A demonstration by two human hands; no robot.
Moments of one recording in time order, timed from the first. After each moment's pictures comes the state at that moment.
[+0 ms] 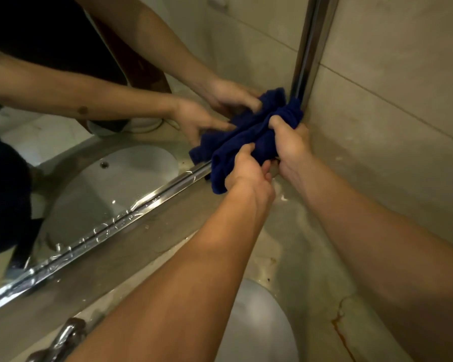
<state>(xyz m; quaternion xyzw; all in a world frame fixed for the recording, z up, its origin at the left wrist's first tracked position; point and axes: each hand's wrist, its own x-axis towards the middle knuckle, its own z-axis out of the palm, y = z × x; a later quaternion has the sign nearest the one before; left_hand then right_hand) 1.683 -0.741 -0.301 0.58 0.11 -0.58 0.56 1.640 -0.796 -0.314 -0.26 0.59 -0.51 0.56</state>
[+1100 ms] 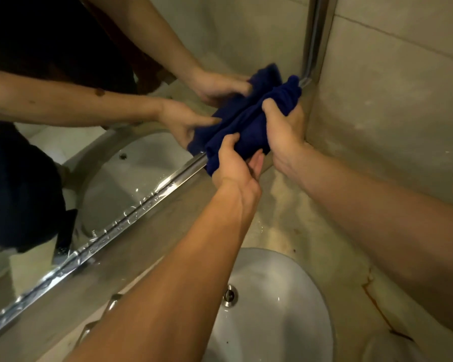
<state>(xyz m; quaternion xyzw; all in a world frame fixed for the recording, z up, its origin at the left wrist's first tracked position) 1.729 -0.692 -0.303 0.54 0.08 -0.56 0.62 1.674 -0.754 -0.317 -0.28 0.58 -0.54 0.54</state>
